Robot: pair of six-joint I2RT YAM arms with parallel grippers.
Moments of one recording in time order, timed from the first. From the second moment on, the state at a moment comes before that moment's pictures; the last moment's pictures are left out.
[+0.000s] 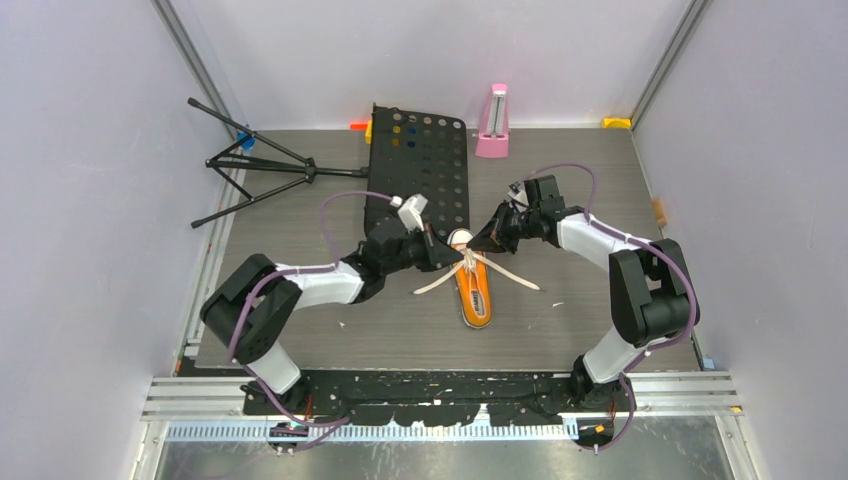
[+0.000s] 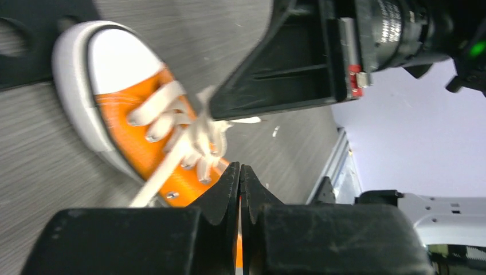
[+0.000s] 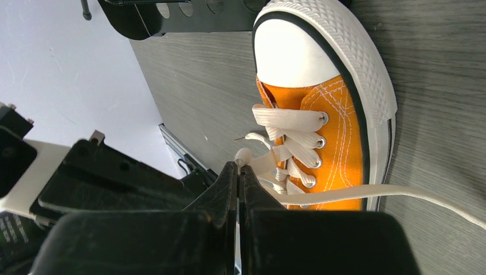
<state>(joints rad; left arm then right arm) -0.72 1.59 0.70 0.58 0.28 -0.85 0.26 1.63 0.95 -0.21 -0.69 0.82</state>
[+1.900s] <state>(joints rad) -0.80 1.77 0.84 0.53 0.15 -0.88 0.26 1.63 0.95 -0.21 -0.69 0.83</state>
